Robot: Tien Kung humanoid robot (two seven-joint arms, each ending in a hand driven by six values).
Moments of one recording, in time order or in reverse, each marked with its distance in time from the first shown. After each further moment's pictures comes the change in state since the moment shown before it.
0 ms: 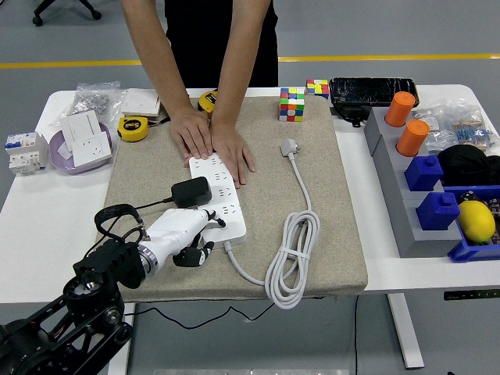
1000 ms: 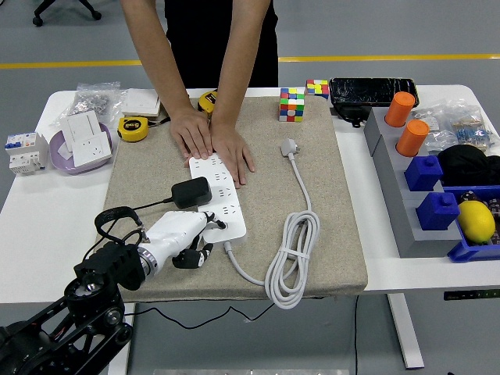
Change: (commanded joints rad) left arm 0.005 -0.002 0.002 0.025 0.000 -0.001 -0.005; right arm 0.000 0.000 -0.001 0.000 0.000 0.001 0.001
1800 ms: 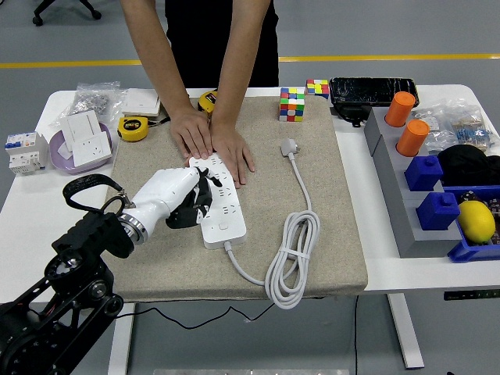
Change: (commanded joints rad) left arm -0.053 -0.015 -0.137 -0.068 -0.038 0.114 -0.073; right arm 0.001 0.001 -0.001 0.000 0.003 0.000 0.000
